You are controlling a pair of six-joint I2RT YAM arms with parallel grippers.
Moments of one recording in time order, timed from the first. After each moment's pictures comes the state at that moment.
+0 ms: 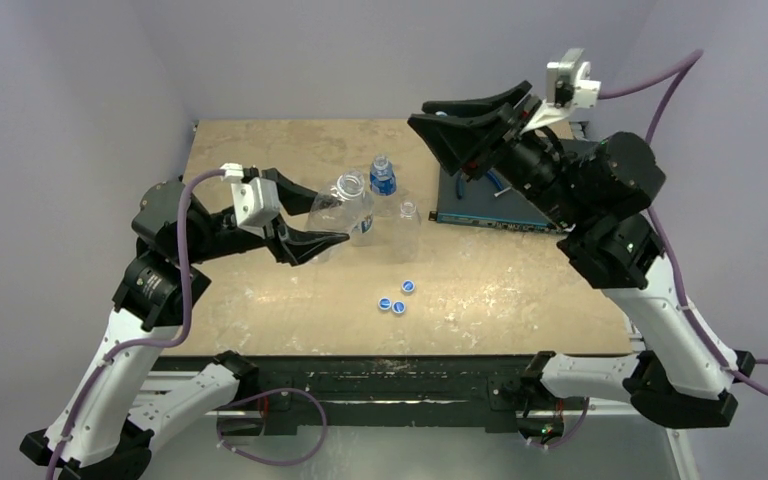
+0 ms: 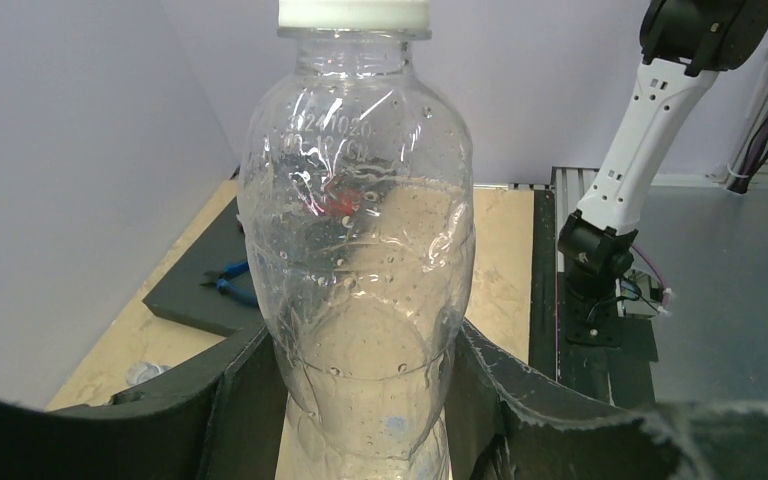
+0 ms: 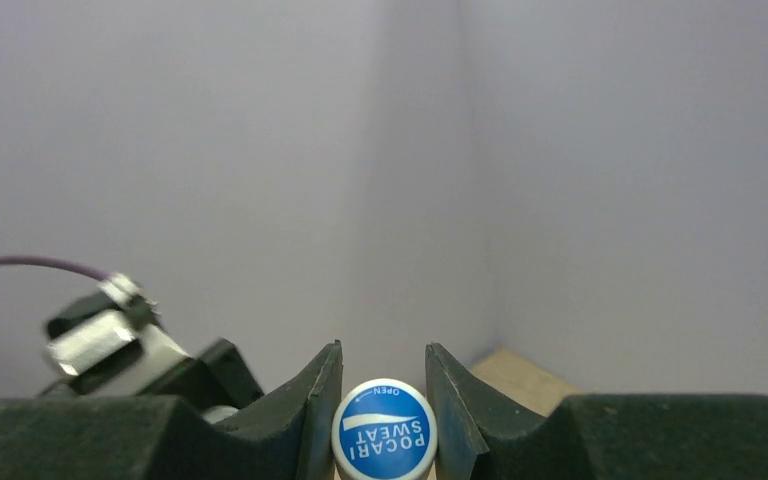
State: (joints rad) left arm -0.51 0.85 1.28 -0.32 0.78 0.08; right arm 0.87 1.22 1.84 -0.20 -0.10 0.23
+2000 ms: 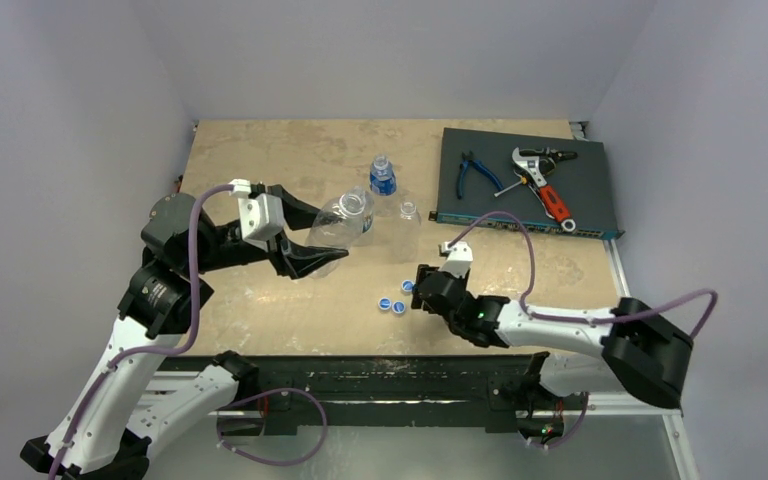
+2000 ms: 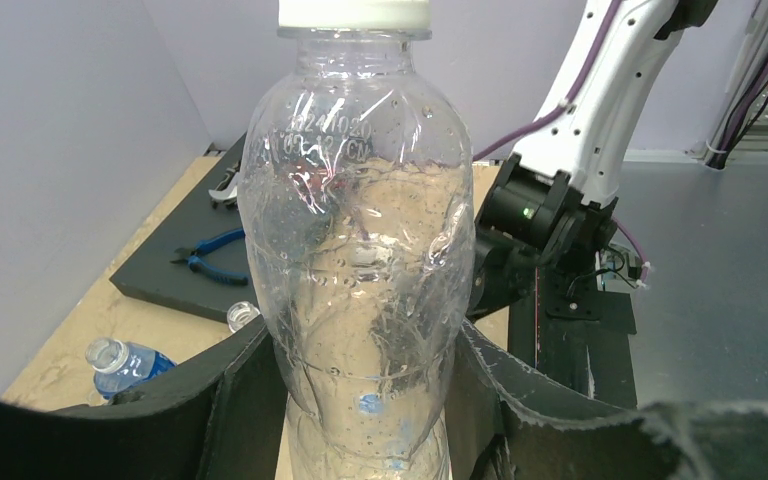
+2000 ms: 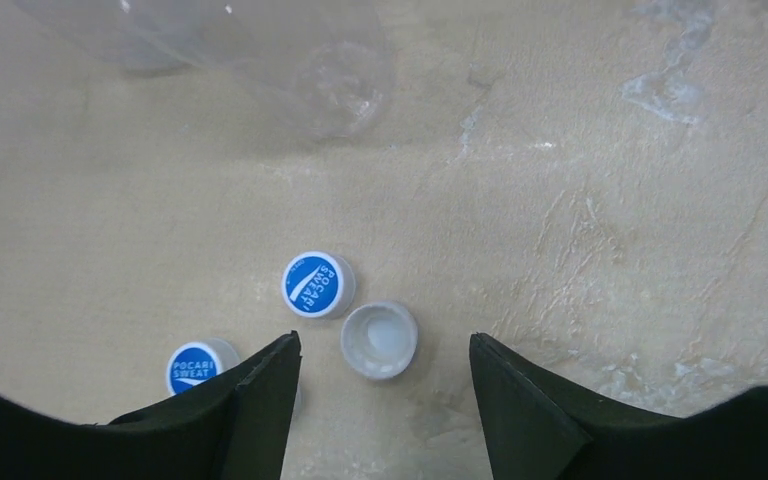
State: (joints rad) left arm -0.51 0.79 1.18 -0.33 0.82 0.09; right arm 1.03 1.32 0.50 0.03 0.64 0.83
